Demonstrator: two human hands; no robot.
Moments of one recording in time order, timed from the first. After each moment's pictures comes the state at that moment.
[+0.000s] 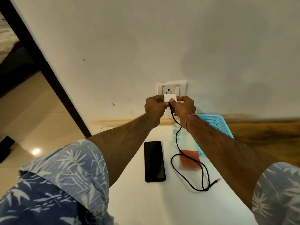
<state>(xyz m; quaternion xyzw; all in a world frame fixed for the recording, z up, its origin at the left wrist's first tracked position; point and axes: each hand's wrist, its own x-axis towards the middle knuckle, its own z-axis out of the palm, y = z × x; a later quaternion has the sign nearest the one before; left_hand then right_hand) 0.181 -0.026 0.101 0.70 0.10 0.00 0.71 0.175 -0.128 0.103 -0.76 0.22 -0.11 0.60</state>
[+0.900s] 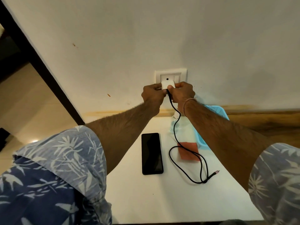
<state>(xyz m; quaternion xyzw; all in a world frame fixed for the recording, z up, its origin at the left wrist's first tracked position) 0.189 -0.034 0.104 0.69 0.14 0.04 0.71 0.201 -0.133 0.103 -0.79 0.21 -0.12 0.56</state>
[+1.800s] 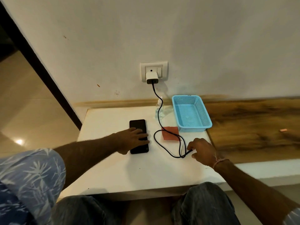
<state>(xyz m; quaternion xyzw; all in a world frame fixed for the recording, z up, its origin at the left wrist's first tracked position) 0.051 0.050 0.020 0.83 -0.47 -0.19 -0.25 -0.033 -0.278 -0.003 -0.99 -0.04 0.15 0.07</state>
